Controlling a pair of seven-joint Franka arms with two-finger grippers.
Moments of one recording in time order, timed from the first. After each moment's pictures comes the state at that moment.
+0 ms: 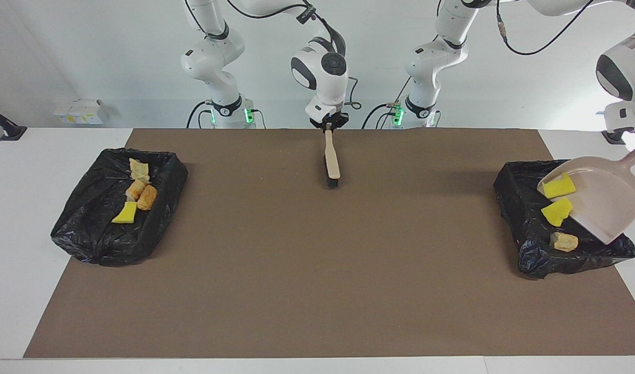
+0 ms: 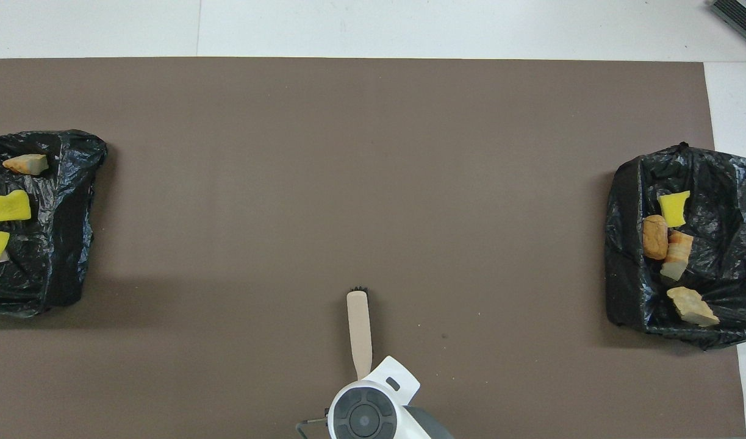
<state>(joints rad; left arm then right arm) 0.39 0.15 -0.09 -1.63 0.84 1.78 1.28 0.87 -0.01 0.07 -2.33 0.25 2.16 0.76</state>
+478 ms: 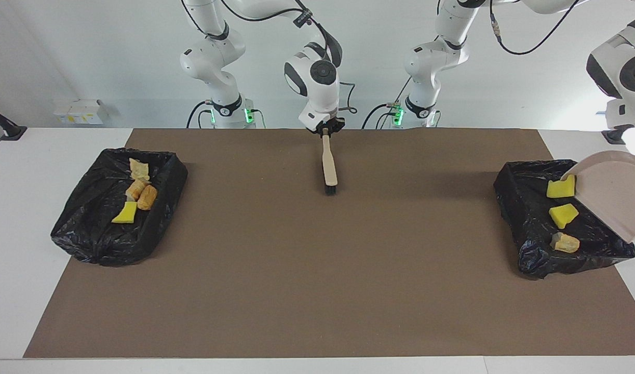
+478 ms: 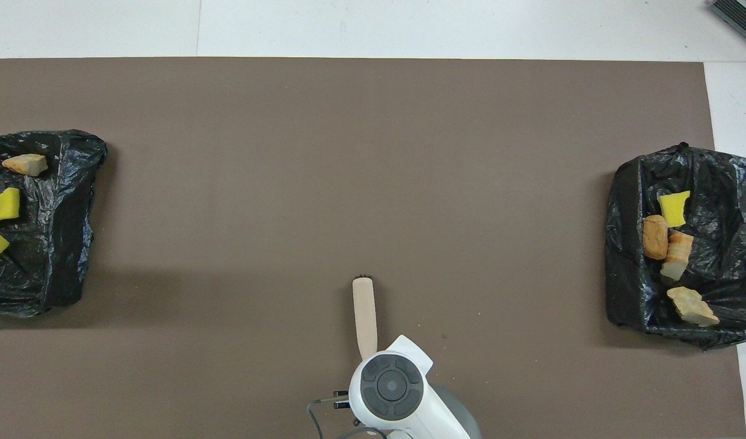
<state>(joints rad) 0.29 0.15 -0.09 -1.55 1.03 1.76 1.29 0.80 -0.01 0.07 -2.32 0.31 2.16 0.66</state>
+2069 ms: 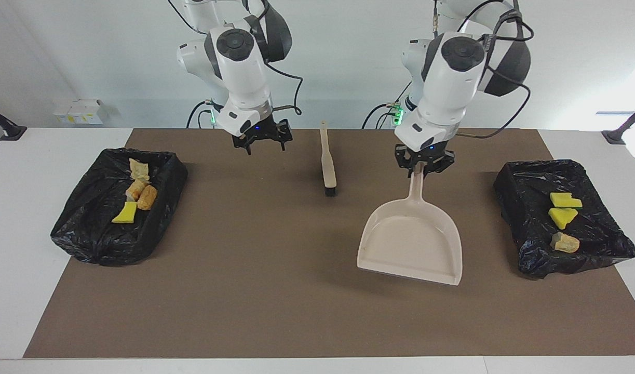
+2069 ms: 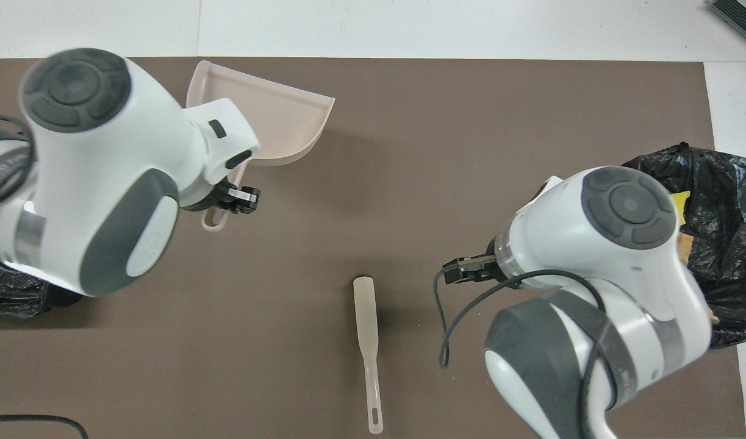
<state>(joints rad) -0.30 0.17 -0.18 -1.62 0.05 1.77 -0.25 0.30 -0.05 0.05 -1.90 0.07 1.78 0.18</state>
